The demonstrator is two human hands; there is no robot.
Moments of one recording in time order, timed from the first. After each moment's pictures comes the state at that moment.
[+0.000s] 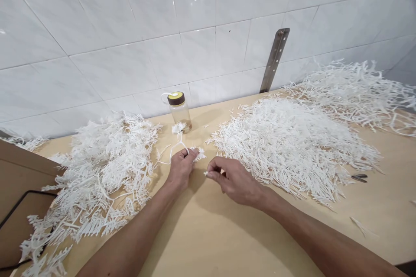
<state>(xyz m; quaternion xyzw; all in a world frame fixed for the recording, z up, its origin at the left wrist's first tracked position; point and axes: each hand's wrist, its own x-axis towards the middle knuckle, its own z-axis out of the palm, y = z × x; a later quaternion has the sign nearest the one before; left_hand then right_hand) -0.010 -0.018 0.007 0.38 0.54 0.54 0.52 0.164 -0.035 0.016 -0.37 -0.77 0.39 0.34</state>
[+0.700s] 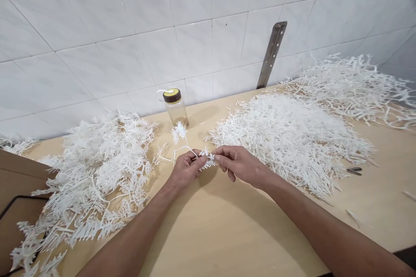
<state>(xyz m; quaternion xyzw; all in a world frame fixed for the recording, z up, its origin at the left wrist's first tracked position) -0.010 -0.028 0.005 0.48 0.45 0.45 0.60 0.187 -0.014 0.017 -0.40 -0.67 0.54 0.32</state>
